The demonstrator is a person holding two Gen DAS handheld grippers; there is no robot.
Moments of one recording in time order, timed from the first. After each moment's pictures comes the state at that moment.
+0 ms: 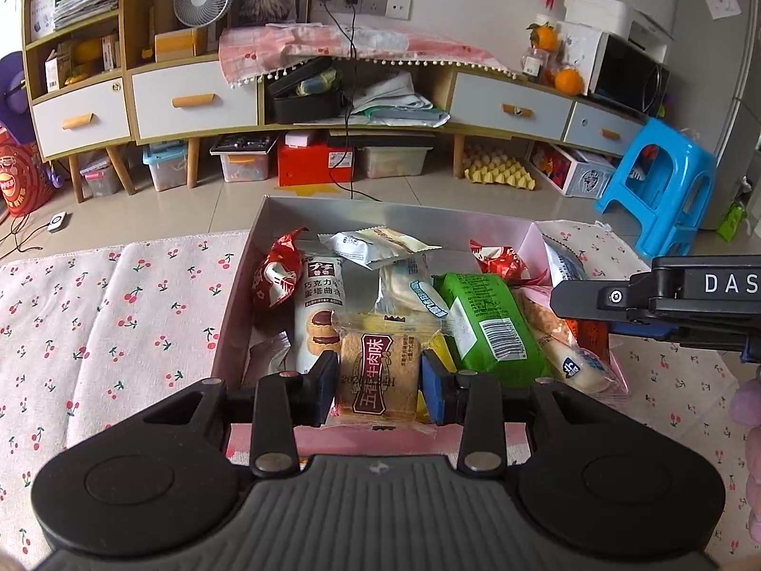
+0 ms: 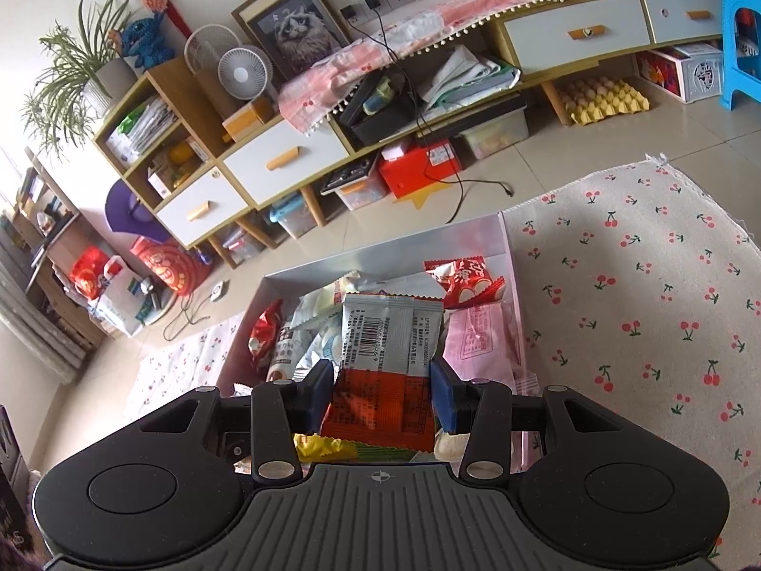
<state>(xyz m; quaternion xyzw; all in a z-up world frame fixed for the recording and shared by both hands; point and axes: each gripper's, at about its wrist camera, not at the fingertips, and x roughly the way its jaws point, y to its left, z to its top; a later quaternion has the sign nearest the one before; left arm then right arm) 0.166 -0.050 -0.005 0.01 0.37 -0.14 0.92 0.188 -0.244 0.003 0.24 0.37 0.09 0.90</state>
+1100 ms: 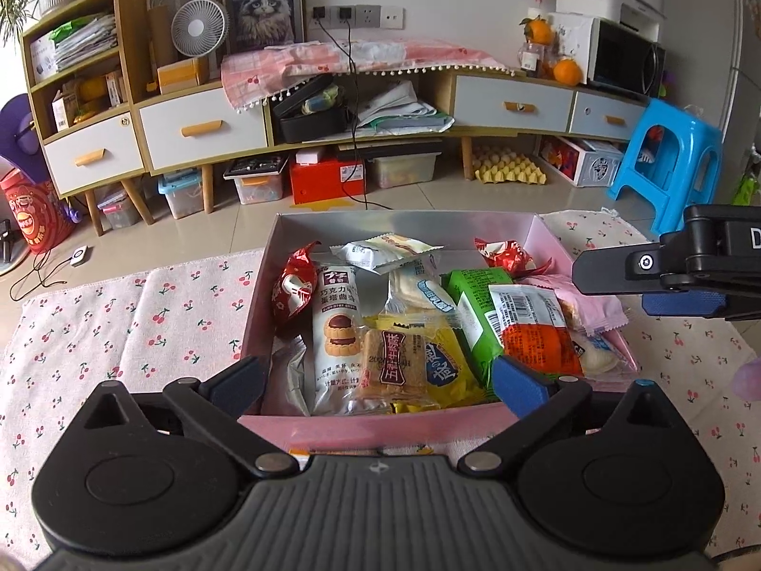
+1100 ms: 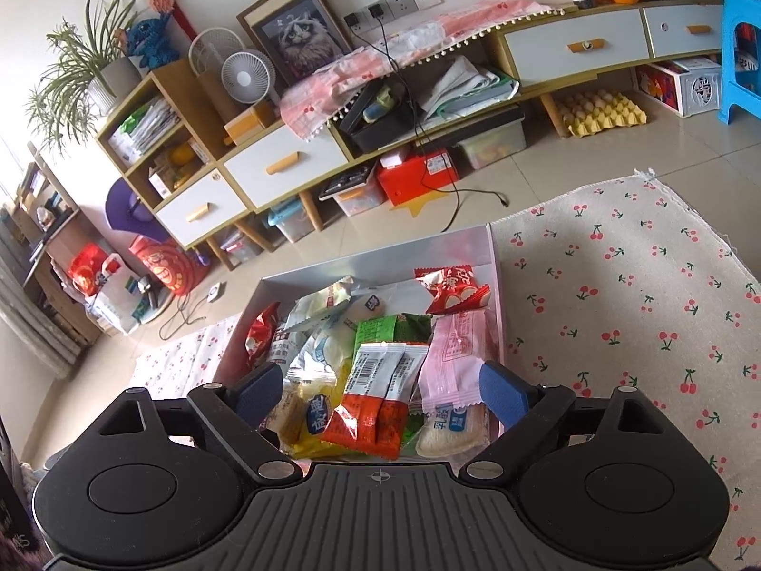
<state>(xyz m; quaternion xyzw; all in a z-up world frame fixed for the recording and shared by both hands) 0.145 -0.053 0.009 0.06 0.36 -0.13 0.92 0.171 -0.249 0.014 0.22 0.36 0.09 0.90</state>
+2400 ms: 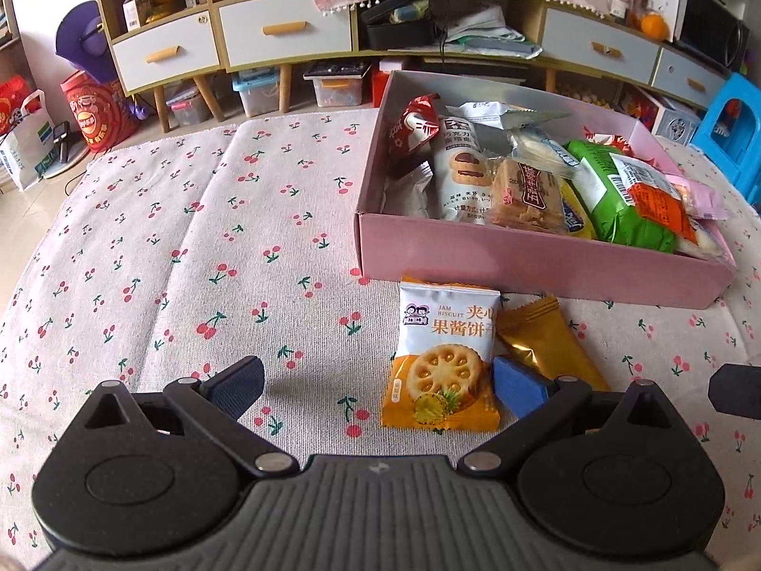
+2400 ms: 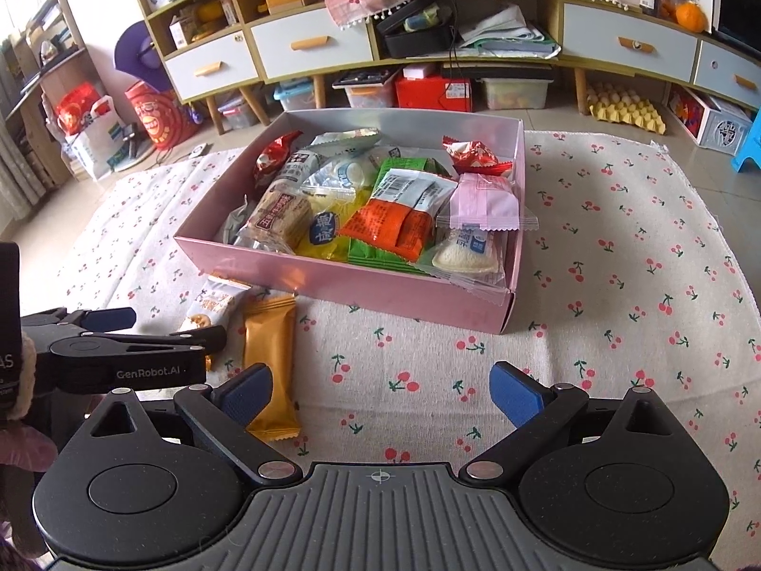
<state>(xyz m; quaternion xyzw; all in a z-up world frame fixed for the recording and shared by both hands) 0.127 -0.010 -0.037 0.03 0.44 -0.03 0.90 0.117 -0.199 -0.011 0.05 0.45 0.10 0.89</state>
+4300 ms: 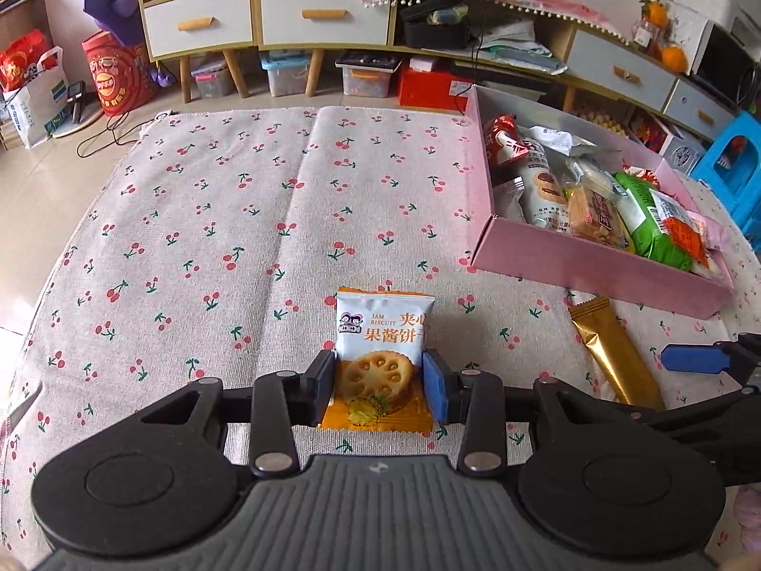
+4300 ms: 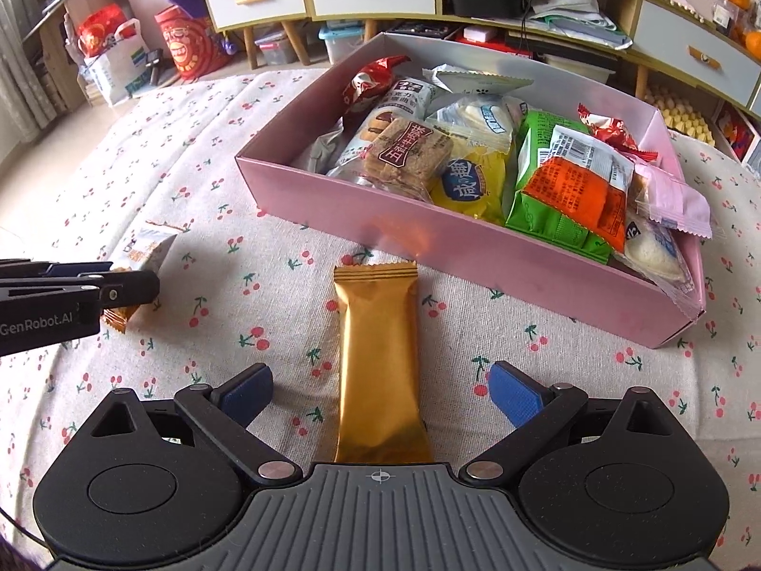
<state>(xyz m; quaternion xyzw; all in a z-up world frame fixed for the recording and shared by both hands) 0.113 0.065 -0.014 -0.02 0.46 -0.04 0.89 0.139 -0.104 -0.043 -0.03 0.49 0.13 0.86</state>
